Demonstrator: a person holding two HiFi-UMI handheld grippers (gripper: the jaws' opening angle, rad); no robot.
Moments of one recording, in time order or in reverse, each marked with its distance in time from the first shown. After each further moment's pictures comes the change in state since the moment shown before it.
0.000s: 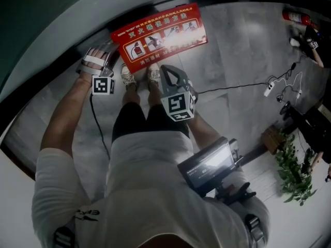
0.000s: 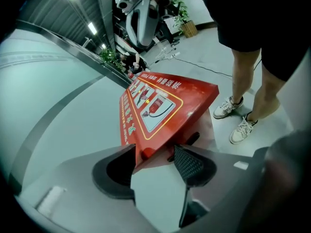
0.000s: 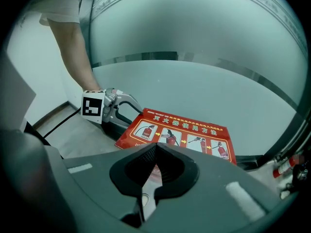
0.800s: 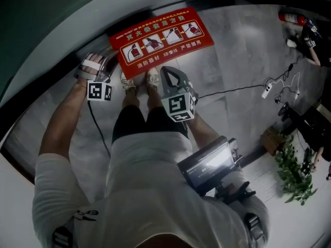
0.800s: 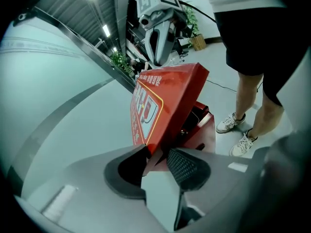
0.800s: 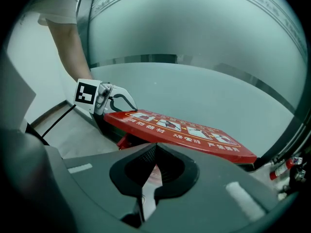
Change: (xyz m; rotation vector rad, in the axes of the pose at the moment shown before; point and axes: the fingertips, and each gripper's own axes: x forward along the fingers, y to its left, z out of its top) left arm -0.025 0.015 0.017 -0.126 -0.092 -0.005; right arm -0.005 -0.008 -0.003 -0.014 -0.001 -0.021
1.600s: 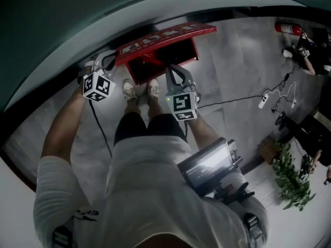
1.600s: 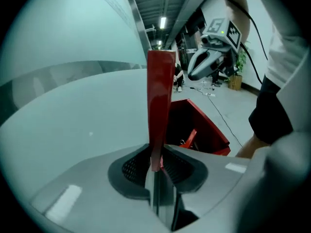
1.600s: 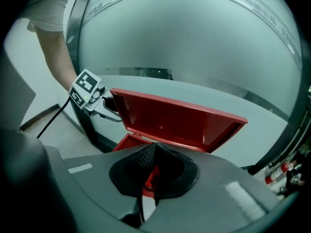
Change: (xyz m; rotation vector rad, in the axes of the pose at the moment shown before) left arm -0.006 0.068 -0.036 -0.572 -0.022 -0.042; right arm 0.013 -0.043 0.068 0.012 -0.081 -0.082
